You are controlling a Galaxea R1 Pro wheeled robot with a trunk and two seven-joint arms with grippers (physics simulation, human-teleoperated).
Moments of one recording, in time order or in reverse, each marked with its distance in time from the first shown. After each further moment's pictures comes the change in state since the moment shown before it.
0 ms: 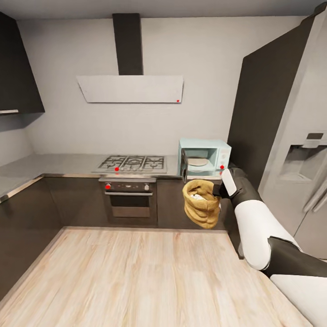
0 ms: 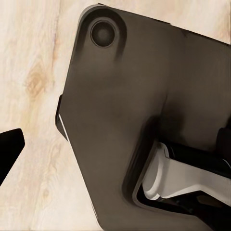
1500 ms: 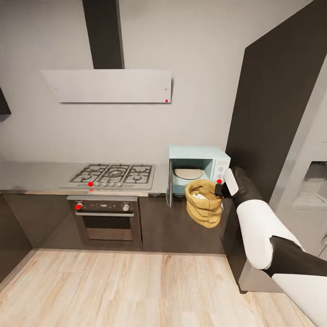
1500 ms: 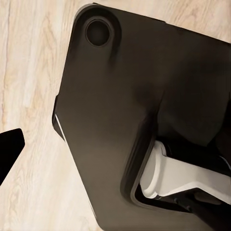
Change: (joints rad) left arm 0.003 -0.008 -0.009 0.000 -0.008 -0.006 -0.001; right arm -0.003 -0.015 0.000 0.004 -0.002 -0.005 -0.001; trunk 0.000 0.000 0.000
